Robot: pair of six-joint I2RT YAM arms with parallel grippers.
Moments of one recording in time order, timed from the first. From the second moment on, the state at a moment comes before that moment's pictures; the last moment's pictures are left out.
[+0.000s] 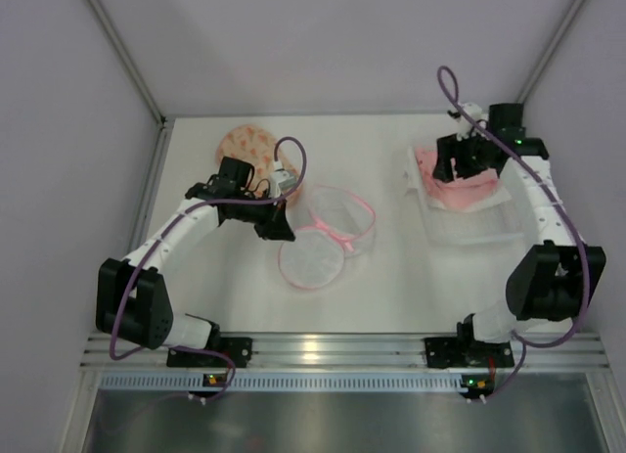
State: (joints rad) left arm -0.31 1.40 1.04 -0.68 0.85 0.34; right arm 0.05 1.53 1.39 -0.76 -0.41 -0.25
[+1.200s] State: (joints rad) left arm -0.09 1.56 1.11 -0.88 0.69 0.55; right arm -0.29 1.68 1.36 -0.78 -0.16 -1.19
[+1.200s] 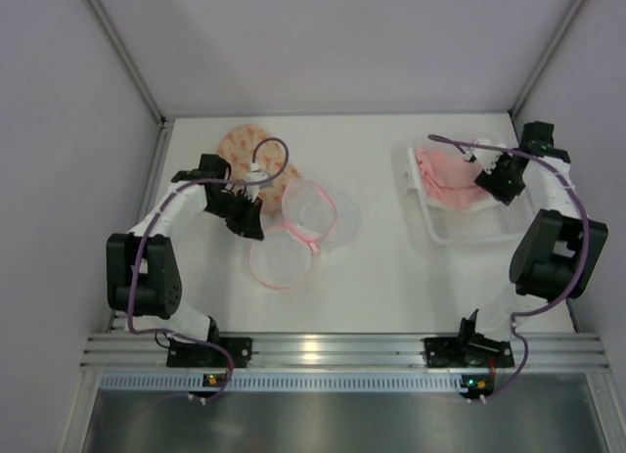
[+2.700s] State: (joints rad) left arm -0.06 1.56 1.33 -0.95 0.80 0.50; right arm -0.31 1.65 1.36 -0.69 -0.22 -1.72
